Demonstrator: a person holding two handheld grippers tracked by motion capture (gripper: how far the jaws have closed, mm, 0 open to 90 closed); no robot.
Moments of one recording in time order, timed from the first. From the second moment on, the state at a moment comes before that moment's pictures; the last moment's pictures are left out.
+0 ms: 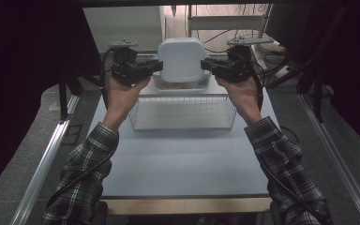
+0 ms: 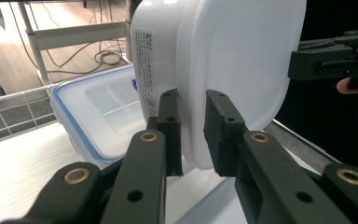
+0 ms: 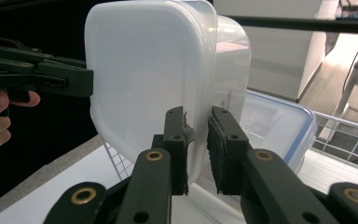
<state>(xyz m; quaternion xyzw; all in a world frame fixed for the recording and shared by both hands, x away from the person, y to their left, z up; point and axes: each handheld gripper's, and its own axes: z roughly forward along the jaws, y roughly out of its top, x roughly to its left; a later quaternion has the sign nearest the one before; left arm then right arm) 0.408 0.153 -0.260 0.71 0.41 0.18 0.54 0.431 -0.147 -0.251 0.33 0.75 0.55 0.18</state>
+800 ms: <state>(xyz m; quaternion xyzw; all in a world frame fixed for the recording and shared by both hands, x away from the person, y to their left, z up) 0.452 0.147 -0.253 0.70 0.44 0.16 0.53 0.476 -0.135 -0.246 0.37 0.75 0.53 0.15</state>
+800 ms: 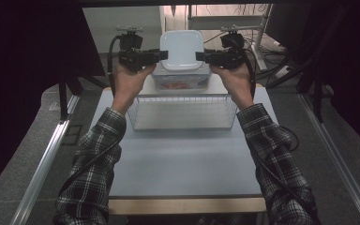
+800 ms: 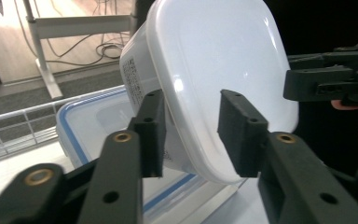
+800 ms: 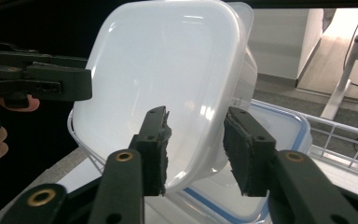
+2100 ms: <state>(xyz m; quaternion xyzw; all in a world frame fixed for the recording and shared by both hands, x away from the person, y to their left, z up) 0.448 0.154 -0.255 0.73 0.37 0.17 0.54 0.478 -0.133 -0.243 0.33 0.76 0.53 0.18</state>
